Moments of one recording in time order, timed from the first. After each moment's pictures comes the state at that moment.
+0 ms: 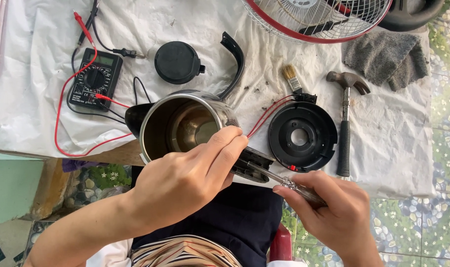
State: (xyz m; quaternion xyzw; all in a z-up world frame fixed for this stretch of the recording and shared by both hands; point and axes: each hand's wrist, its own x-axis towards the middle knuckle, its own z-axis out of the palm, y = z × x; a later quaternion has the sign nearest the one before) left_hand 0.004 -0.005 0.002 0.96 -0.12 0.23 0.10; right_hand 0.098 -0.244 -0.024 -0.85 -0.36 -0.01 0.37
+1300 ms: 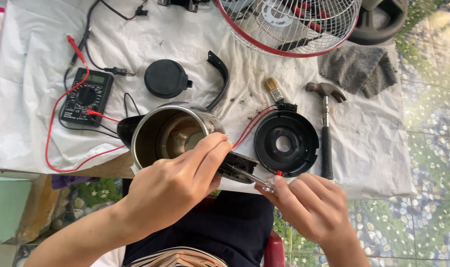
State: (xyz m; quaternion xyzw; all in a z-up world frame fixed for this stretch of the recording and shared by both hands) left_hand 0.004 -0.007 -0.003 0.97 -0.12 0.20 0.11; right_hand 0.112 -0.247 -0.038 -0.75 -0.57 -0.26 0.20
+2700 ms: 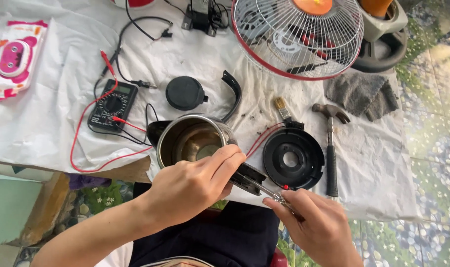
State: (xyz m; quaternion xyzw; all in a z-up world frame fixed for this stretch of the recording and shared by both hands) left_hand 0.007 -0.003 -0.006 0.95 -0.15 0.24 0.13; right_hand 0.093 -0.240 -0.021 -0.84 -0.42 -0.07 0.34
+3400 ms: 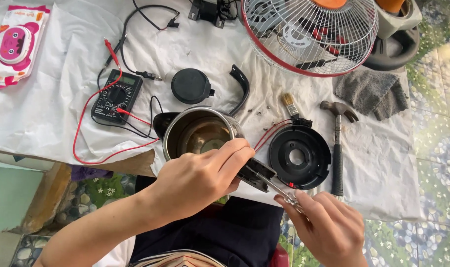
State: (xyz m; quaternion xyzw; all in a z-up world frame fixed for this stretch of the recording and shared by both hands) left_hand 0.008 0.001 -0.006 0.95 -0.15 0.24 0.16; right_hand 0.091 -0.246 -0.032 -0.83 -0.46 -0.19 0.27
